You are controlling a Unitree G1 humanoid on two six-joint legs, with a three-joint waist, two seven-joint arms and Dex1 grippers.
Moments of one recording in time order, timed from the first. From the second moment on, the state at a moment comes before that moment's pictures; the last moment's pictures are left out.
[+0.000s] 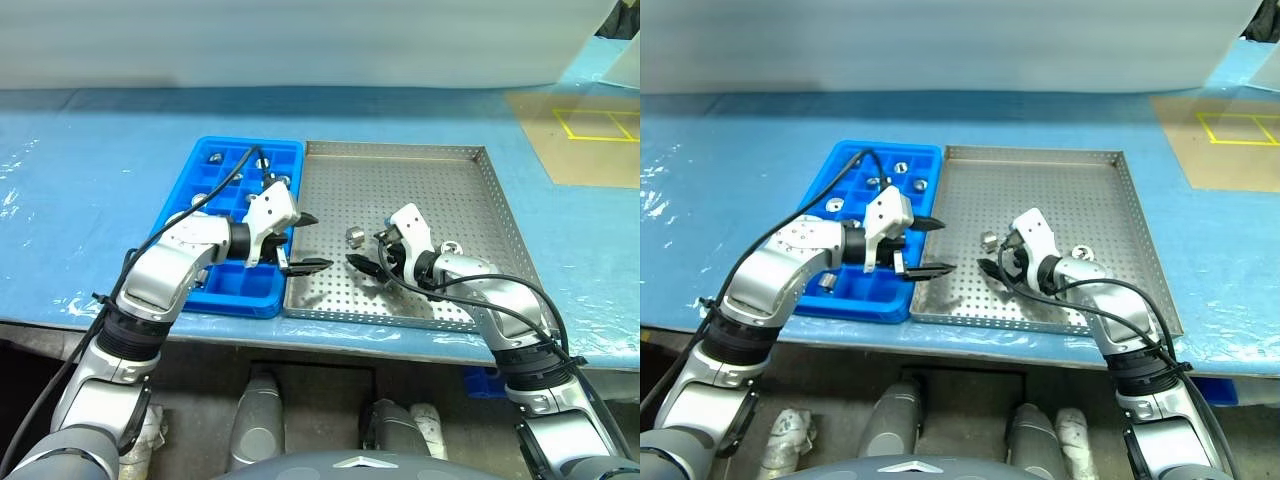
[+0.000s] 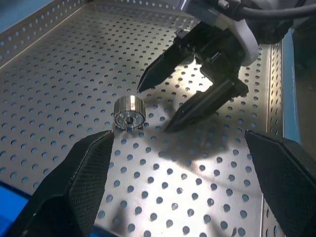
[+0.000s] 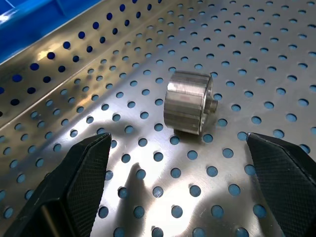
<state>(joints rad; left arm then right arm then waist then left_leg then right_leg) -0.52 0.53 -0.18 -0.23 -0.27 0.63 -1.00 -0.39 -0.44 0.15 -0.12 0.33 0.77 0.51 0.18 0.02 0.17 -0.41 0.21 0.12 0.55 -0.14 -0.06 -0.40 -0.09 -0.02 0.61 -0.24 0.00</state>
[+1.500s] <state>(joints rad) -0.17 0.56 0.01 -0.49 -0.37 0.69 -0.71 -0.75 -0.18 0.13 0.08 0.29 0.66 0.62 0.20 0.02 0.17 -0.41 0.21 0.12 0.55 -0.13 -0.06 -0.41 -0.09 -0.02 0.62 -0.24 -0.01</state>
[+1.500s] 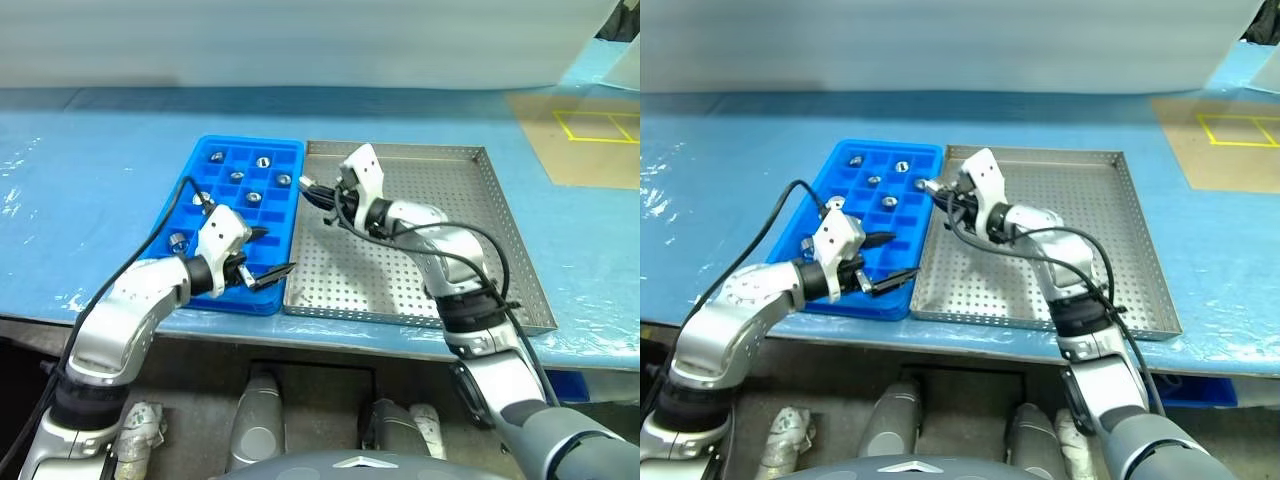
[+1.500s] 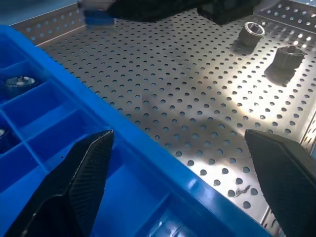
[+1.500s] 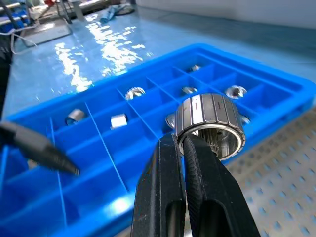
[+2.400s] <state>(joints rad) 0.16 0.51 0.08 -0.81 -0.40 0.81 -0.41 -0.89 -0.15 0.31 0.34 0.22 0.70 0.88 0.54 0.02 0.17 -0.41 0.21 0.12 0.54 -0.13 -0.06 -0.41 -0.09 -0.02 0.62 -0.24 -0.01</state>
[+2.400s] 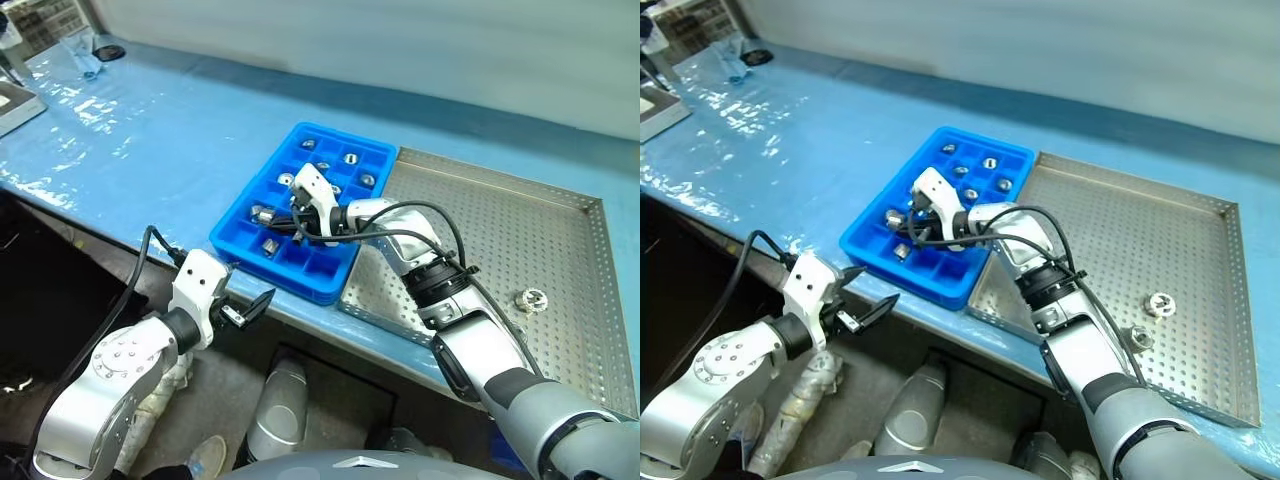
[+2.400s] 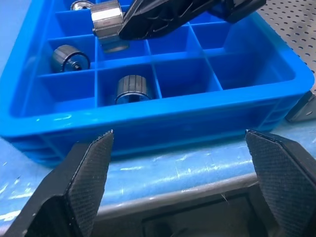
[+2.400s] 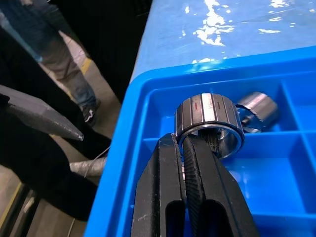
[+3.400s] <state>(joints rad) 0.12 0.52 0.04 -0.78 -0.40 0.80 -0.41 -0.91 -0.38 0.33 0.34 0.17 0.76 1.02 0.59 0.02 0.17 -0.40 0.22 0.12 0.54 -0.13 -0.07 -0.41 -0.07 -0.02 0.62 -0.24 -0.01</state>
